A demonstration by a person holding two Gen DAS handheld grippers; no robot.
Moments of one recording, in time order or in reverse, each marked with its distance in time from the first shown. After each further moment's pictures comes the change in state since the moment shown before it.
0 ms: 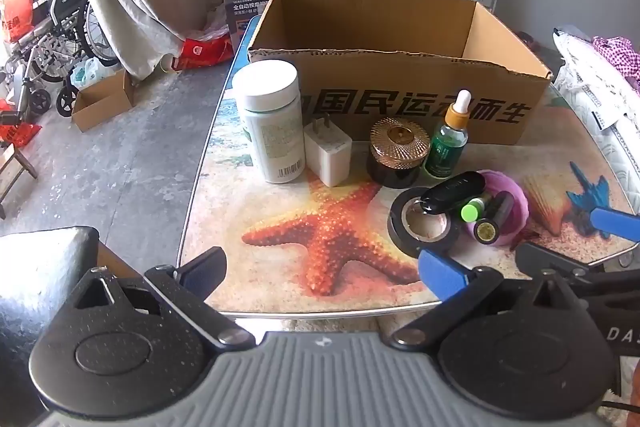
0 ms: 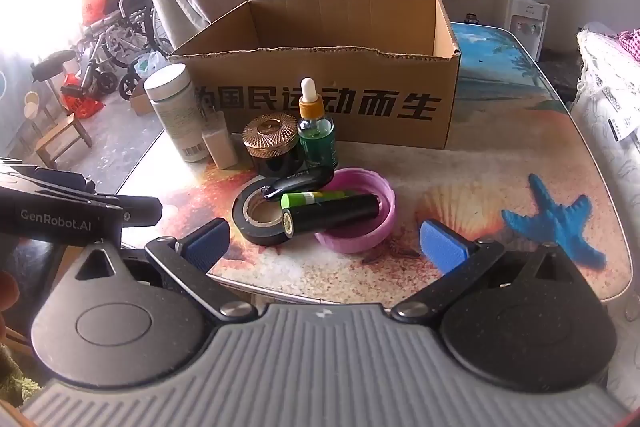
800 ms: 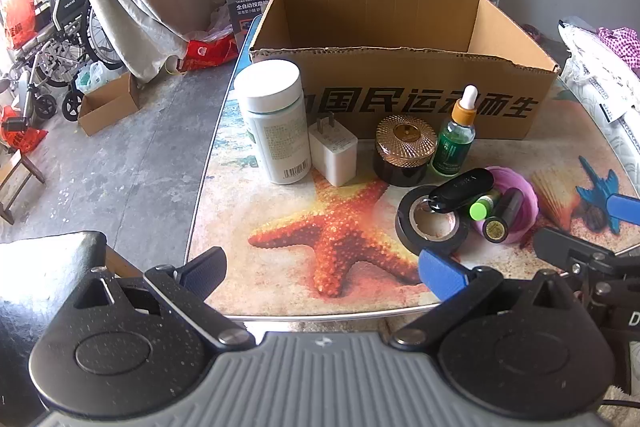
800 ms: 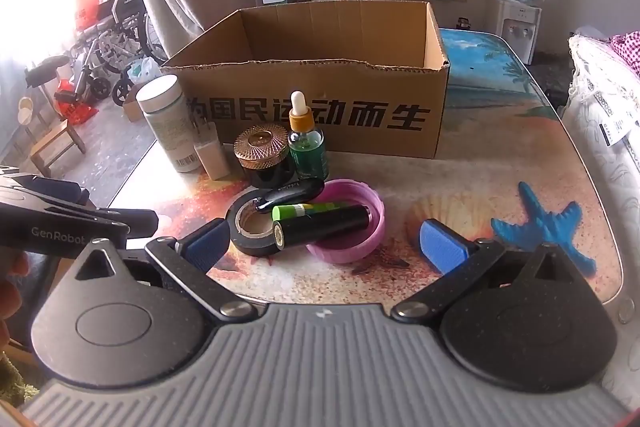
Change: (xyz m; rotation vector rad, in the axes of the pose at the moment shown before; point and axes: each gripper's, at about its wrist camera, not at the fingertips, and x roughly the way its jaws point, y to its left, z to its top) left arm 0.007 -0.002 0.001 0.021 0.010 0.033; right arm -0.003 0.000 0.004 0.006 -0.015 -0.007
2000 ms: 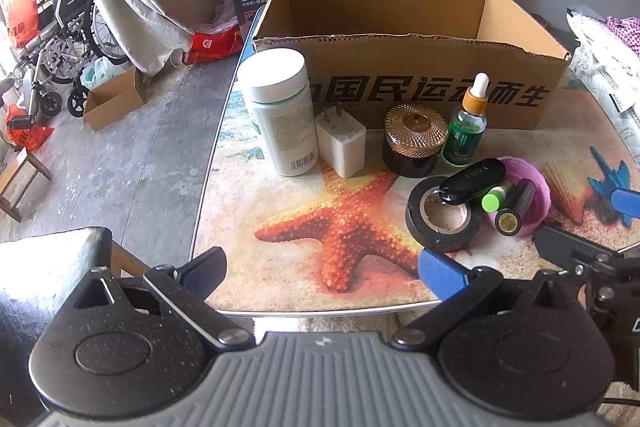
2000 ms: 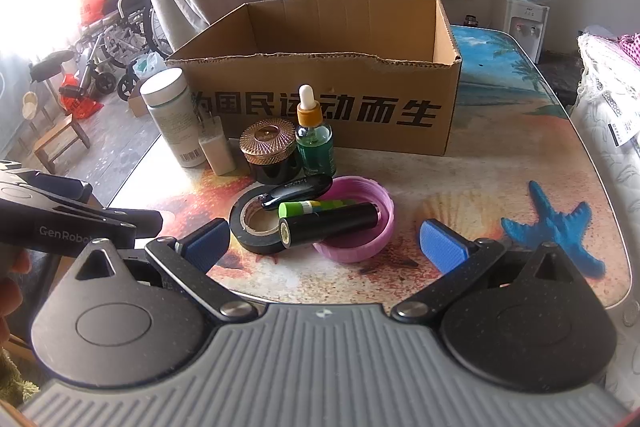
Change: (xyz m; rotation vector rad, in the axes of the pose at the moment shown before) left arm 0.004 -0.001 0.001 0.014 0.032 0.028; right arm 0.008 0.003 -0.002 -0.011 0.007 0.015
